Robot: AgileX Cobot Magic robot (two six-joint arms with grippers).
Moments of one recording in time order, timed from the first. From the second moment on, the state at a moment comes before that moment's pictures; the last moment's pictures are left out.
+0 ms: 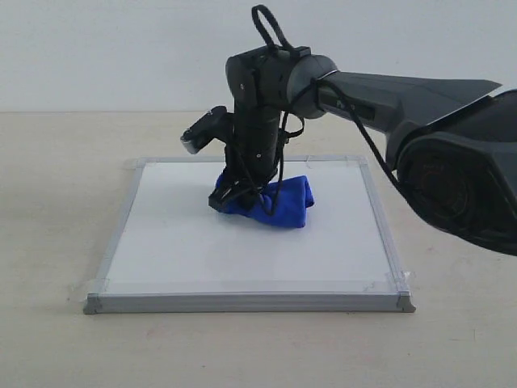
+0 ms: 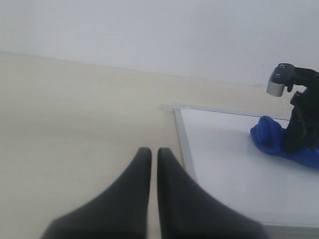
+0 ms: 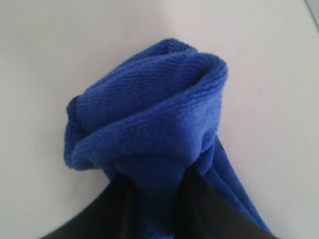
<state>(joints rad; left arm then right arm) 0.02 0.00 0.00 -0.18 0.29 0.04 0.50 2.49 -2.15 -0.03 1.13 -0.34</state>
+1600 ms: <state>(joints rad) 0.02 0.00 0.00 -0.18 0.29 0.04 0.23 2.31 -1.82 -0.11 1.15 0.15</state>
